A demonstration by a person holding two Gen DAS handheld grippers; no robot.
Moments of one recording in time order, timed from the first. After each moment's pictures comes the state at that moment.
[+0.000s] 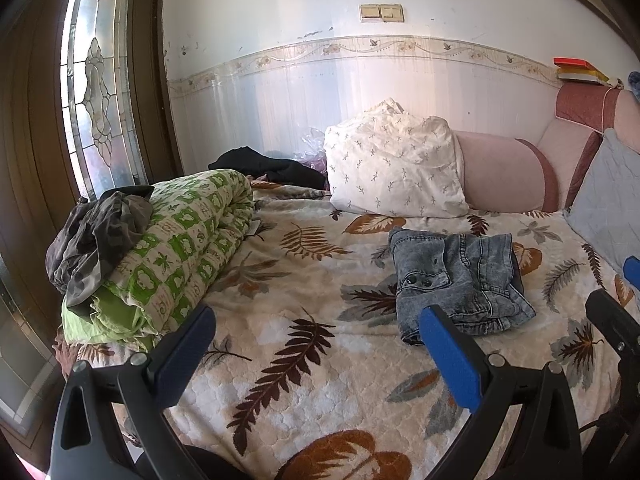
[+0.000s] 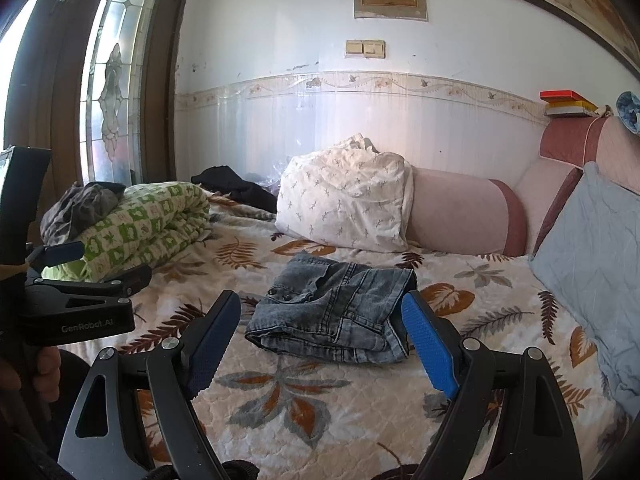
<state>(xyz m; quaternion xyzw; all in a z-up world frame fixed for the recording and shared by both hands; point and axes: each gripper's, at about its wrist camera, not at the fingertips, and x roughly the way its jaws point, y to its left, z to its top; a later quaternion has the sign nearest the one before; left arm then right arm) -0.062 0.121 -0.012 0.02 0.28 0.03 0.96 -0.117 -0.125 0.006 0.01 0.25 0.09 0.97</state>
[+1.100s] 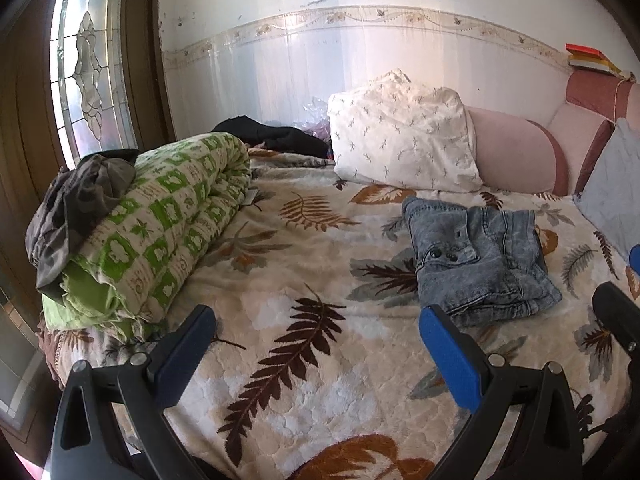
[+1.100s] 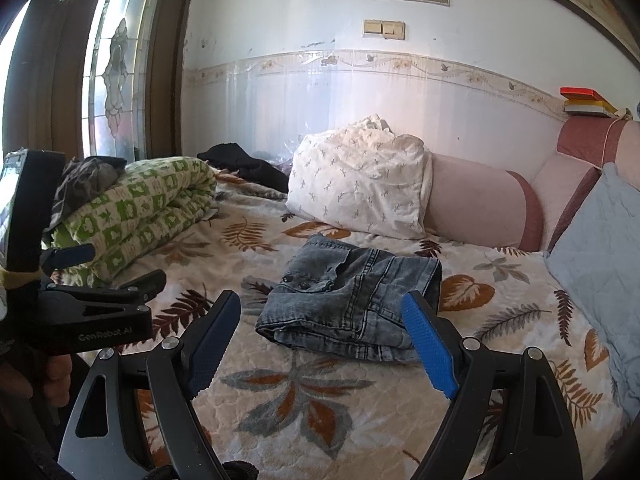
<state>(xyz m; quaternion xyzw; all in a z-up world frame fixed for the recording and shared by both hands) -0.025 0.139 -0.058 0.01 0.32 0.03 0.95 -0.090 -0.091 -0.019 -0.02 0.28 0.10 0.96</state>
